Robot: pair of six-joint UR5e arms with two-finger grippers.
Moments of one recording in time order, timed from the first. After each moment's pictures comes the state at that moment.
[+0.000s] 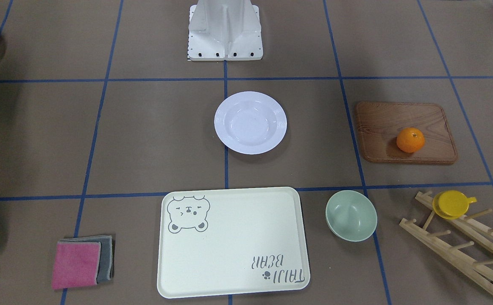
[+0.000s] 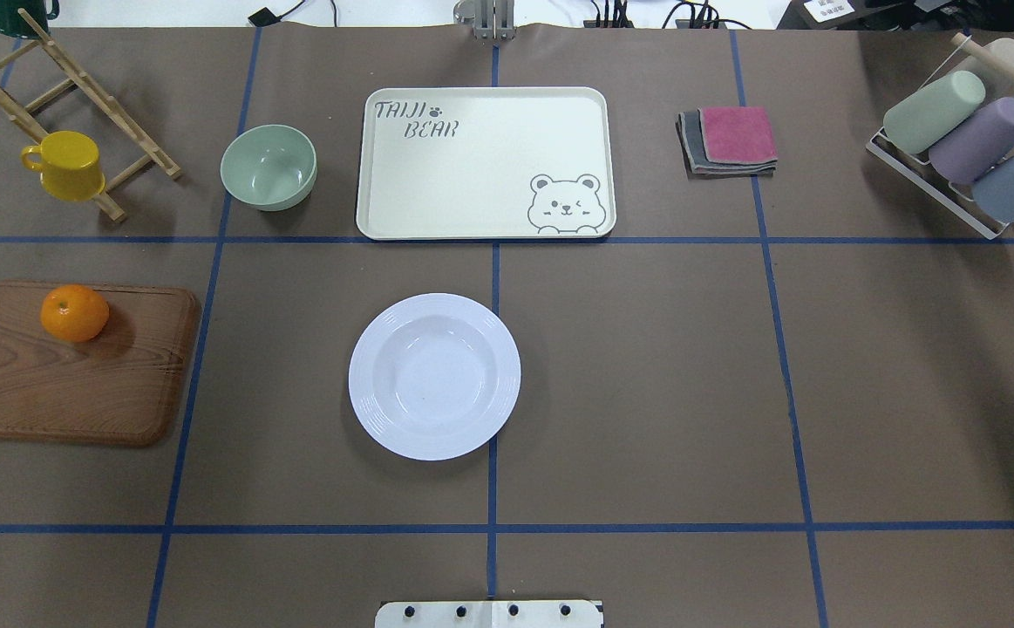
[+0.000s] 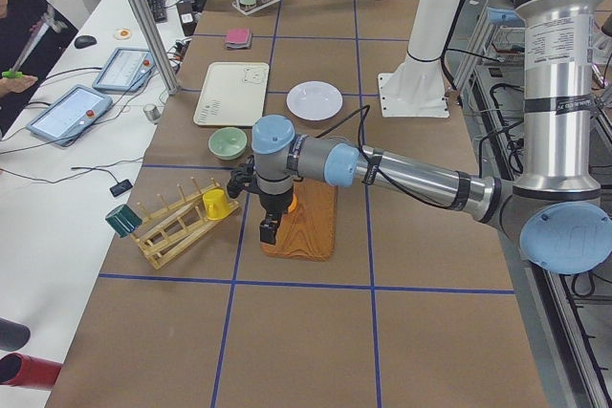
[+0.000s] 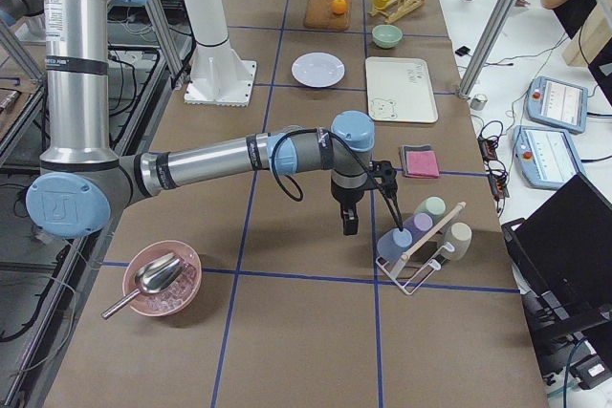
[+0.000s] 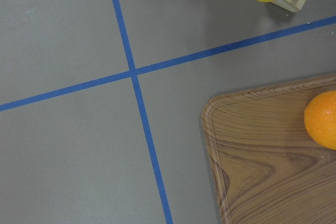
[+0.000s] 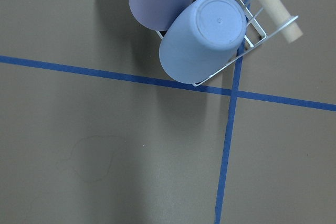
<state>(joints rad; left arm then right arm) -1.41 -1.48 -1.90 -1.53 -2.24 -0.01 1.44 -1.61 1.85 -1.63 2.29 0.08</state>
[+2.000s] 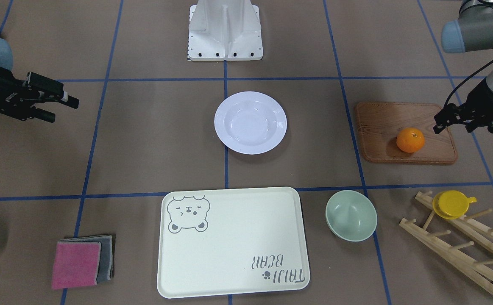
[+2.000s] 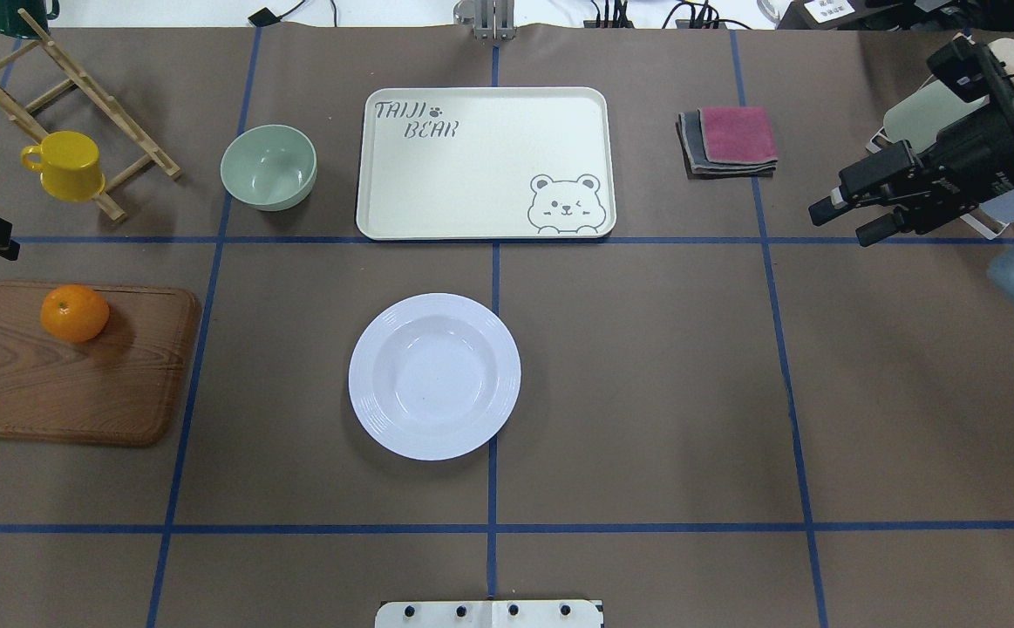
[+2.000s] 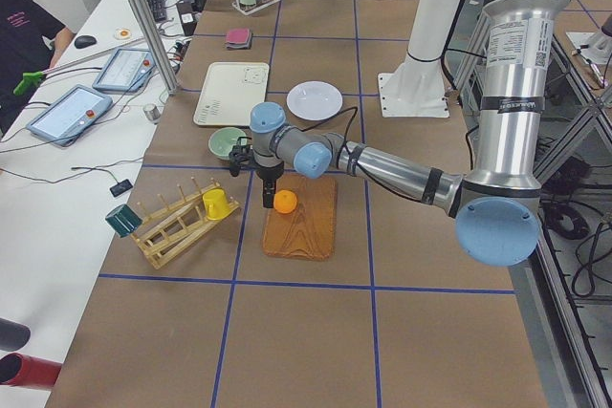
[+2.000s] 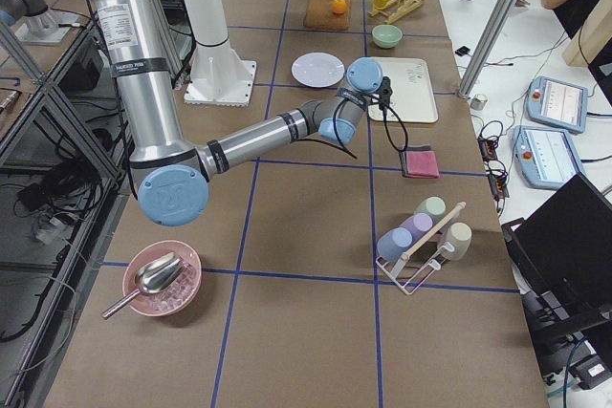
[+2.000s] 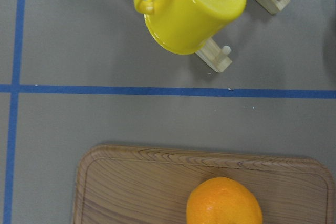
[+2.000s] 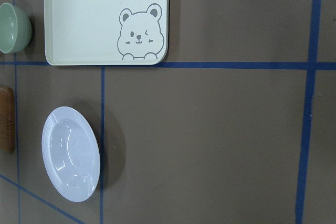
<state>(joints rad) -1.12 -1.61 -1.79 -1.80 -2.22 -0.67 1.08 -1.35 1.73 -0.79 2.67 1.22</state>
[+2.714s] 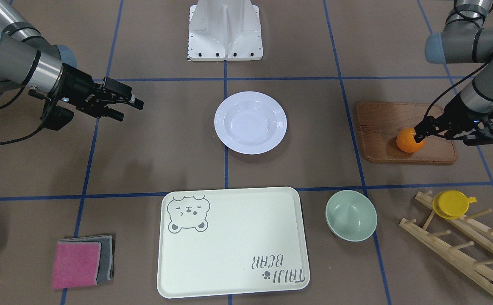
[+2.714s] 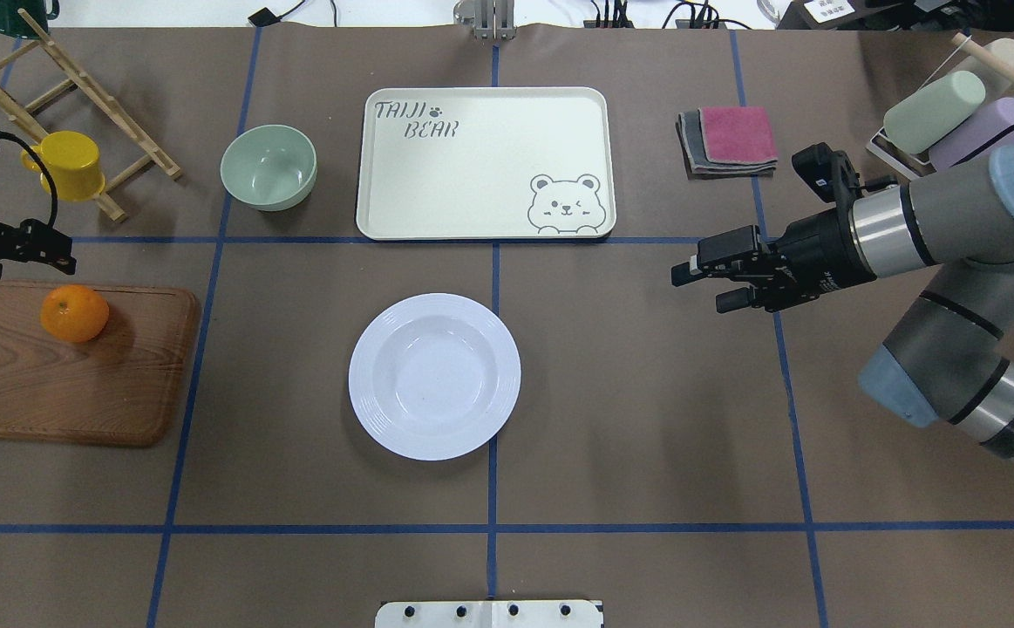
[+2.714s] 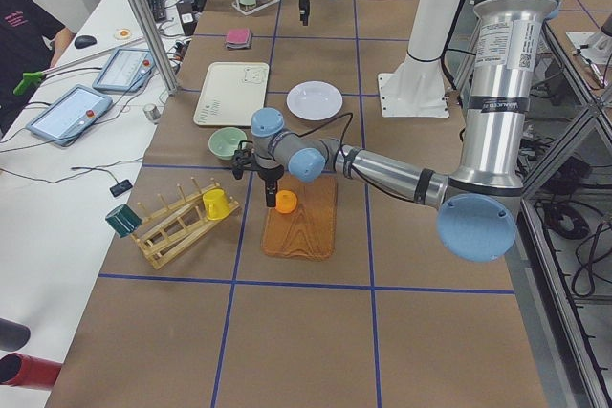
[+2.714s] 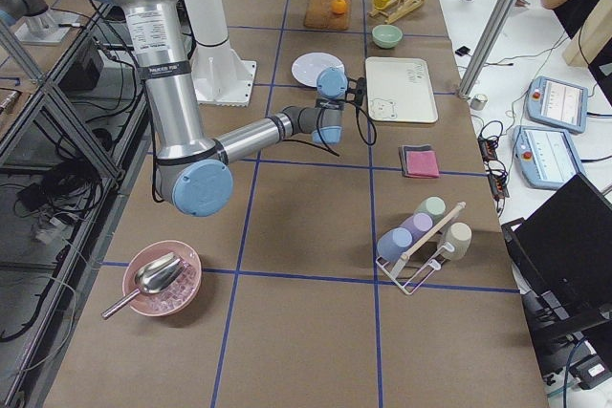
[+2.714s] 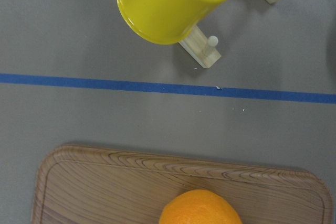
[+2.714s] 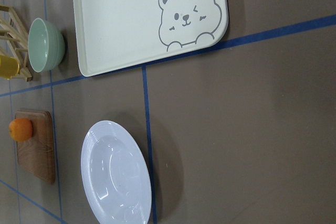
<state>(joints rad) -1.04 -1.64 -1.72 -1.88 -2.19 -0.80 0.81 -1.34 1.66 -0.39 2.34 1.59</state>
